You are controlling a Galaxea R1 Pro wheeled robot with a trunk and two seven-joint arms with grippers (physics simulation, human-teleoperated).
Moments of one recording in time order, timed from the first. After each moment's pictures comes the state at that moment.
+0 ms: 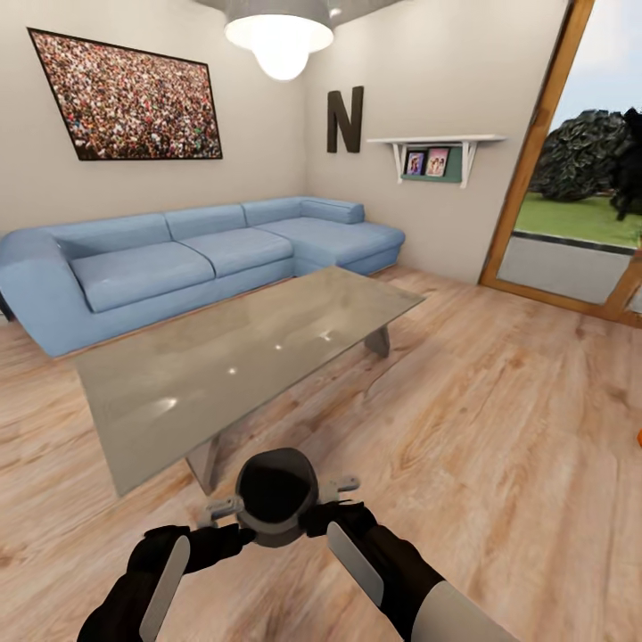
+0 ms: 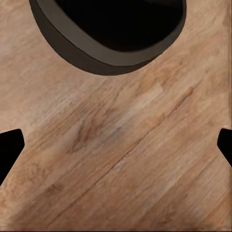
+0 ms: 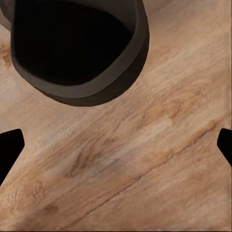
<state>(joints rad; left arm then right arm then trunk) -0.29 -0.03 0.06 -1.18 0.28 0.87 -0.02 -0.59 0.17 0.67 -0.78 -0.63 0.53 -0.40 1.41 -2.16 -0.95</state>
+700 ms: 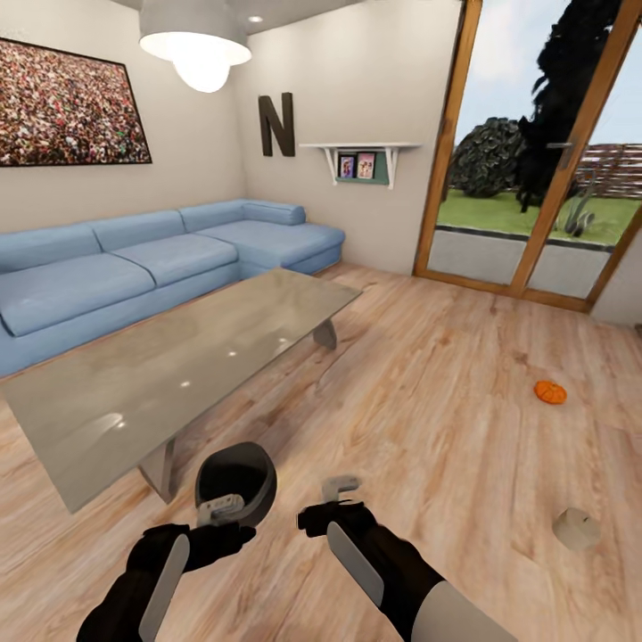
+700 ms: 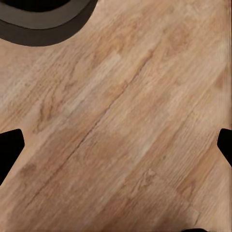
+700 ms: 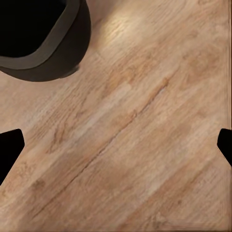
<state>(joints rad) -0.29 -0.03 0.06 -1.19 0.28 0.87 -0.02 -0.59 0.17 0.67 -0.78 -0.63 0.53 -0.40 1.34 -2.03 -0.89</state>
